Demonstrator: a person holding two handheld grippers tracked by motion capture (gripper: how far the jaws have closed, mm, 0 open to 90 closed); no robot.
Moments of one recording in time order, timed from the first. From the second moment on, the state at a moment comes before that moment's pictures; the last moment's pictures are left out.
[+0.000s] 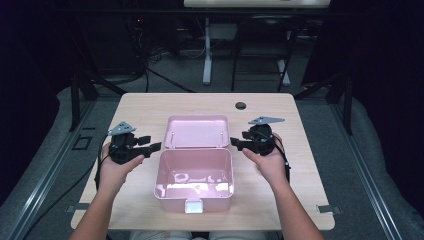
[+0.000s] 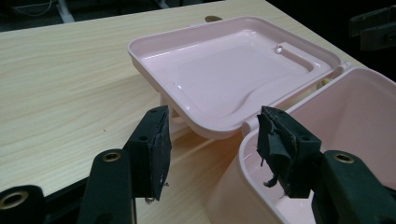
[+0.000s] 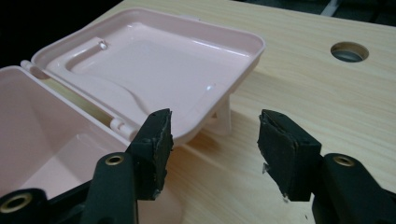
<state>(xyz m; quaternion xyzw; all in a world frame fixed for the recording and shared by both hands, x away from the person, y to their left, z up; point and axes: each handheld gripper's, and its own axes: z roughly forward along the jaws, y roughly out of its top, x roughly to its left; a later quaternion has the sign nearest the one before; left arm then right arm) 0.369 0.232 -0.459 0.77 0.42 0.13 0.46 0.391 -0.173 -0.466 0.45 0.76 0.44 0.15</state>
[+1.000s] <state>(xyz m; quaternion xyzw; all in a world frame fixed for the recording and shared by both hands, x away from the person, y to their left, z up) 0.358 0.239 -0.446 0.79 0.39 0.14 0.45 0.407 -0.217 -0.451 0.49 0.81 0.29 0.14</state>
